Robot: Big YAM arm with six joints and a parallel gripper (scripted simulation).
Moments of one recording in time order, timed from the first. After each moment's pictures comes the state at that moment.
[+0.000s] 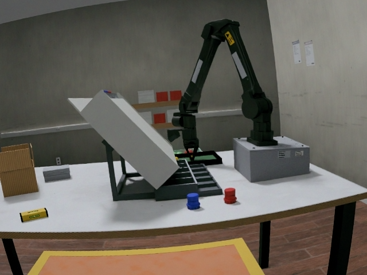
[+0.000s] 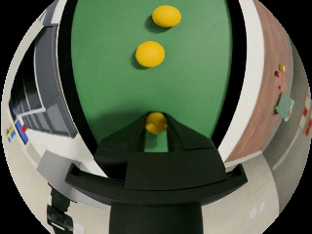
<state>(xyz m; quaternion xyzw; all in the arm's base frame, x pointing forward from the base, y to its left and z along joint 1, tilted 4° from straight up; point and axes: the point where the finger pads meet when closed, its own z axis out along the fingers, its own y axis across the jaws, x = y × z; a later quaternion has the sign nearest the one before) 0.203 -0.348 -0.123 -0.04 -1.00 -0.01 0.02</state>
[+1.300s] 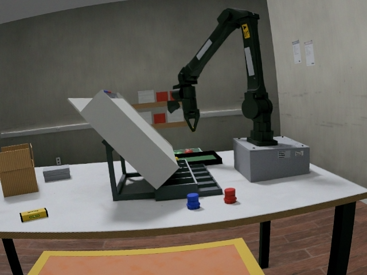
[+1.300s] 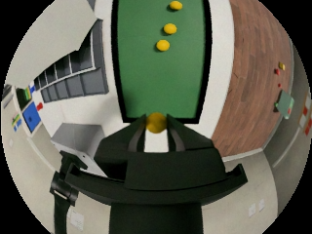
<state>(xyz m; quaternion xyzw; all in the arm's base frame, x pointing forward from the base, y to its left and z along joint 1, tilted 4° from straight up) 0.197 -0.338 0.011 -0.04 -1.00 -0.04 0.04</state>
